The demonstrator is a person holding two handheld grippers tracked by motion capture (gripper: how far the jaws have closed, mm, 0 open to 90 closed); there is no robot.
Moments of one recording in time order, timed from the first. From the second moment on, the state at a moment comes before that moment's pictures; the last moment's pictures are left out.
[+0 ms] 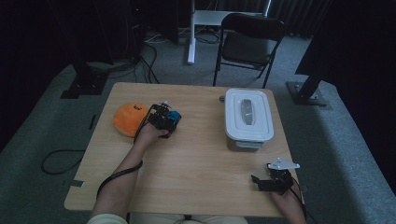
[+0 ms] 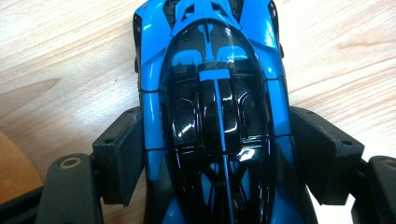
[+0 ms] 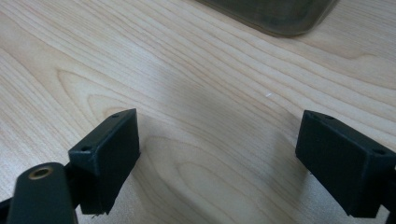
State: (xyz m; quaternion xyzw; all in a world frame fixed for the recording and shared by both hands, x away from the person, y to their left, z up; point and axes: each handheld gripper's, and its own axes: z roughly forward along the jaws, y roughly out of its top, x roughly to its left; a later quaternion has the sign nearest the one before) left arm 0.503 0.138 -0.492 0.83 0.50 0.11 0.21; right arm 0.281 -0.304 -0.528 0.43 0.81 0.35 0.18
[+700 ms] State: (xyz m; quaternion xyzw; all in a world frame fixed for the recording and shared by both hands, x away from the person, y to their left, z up) left arm 0.470 0.119 -0.472 0.87 0.42 0.11 0.23; right arm 0.281 -0.304 -0.528 0.43 0.81 0.35 0.18
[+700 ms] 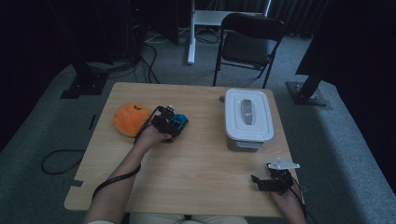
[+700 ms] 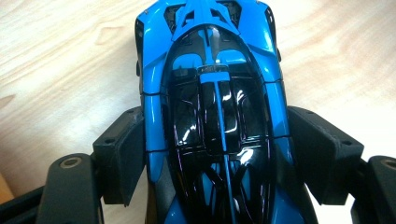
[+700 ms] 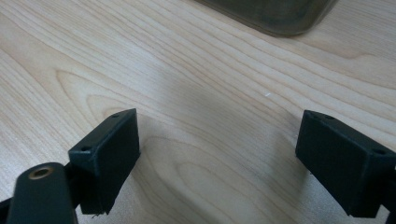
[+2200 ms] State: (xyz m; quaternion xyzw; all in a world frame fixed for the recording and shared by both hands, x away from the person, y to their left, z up) left arm 0.332 0.175 -0.469 0.92 0.33 0.11 0.20; right arm 0.281 -0.304 -0.528 0.44 0.81 0.35 0.19
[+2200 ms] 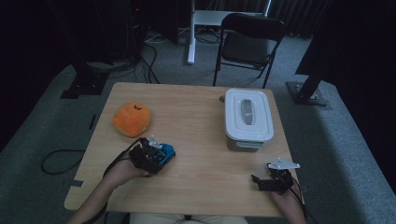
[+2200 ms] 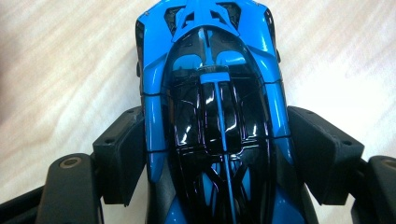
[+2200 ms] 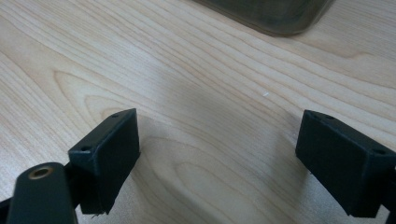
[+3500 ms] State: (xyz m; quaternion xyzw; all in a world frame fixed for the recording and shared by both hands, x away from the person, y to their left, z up) left arm 0.304 0.247 -0.497 0.92 0.30 0.09 0.25; right arm 0.282 -0.304 -0.528 0.44 0.81 0.35 0.19
